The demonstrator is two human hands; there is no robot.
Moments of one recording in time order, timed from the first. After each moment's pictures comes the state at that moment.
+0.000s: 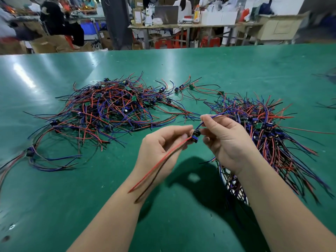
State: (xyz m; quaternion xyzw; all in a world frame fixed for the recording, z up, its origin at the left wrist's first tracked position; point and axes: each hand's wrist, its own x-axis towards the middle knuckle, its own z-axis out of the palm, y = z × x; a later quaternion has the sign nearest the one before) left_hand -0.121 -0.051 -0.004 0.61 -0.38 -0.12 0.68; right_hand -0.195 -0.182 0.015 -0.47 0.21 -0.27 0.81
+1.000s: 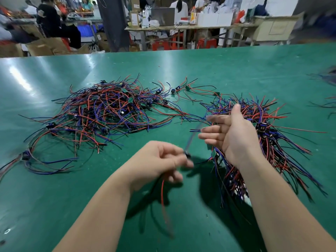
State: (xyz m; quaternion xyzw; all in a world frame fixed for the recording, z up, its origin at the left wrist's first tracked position) left_hand -0.107 -0.035 -0.001 0.63 -0.33 -0.44 0.56; right_hand -0.200 -0.200 0.022 -0.52 0.32 -0.28 0.74
